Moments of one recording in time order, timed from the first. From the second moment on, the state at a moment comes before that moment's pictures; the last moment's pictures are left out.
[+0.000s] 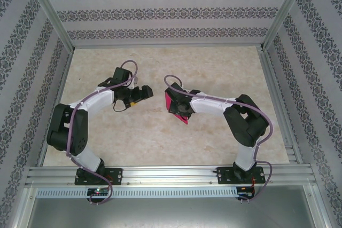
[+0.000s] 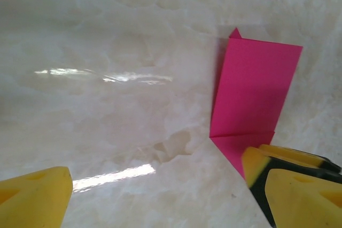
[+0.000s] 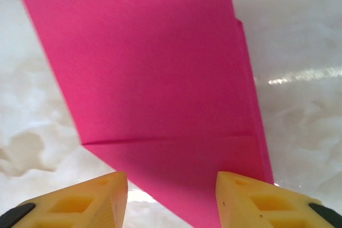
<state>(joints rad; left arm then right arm) -0.29 1.64 1.03 -0.43 0.48 -0.63 0.75 1.84 1.13 -0.49 0.12 0.90</state>
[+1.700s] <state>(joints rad) -0.43 1.76 0.98 -0.28 0.61 -0.76 0.72 1.72 0.96 -0.30 0.04 0.82</state>
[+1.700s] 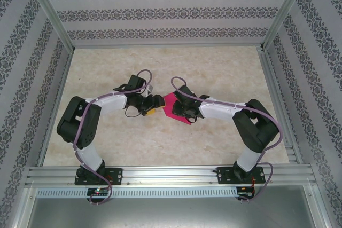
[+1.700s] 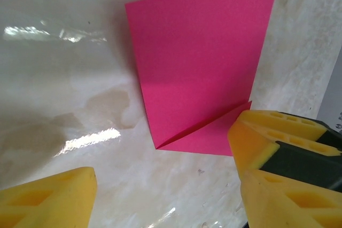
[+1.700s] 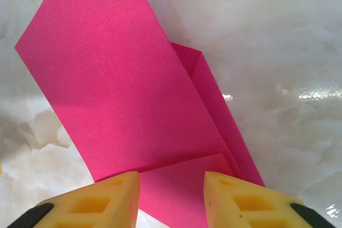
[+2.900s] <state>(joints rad) -0.52 1.89 1.06 -0.18 0.67 -0.88 0.53 1.71 0.71 0.15 -0.28 0.99</state>
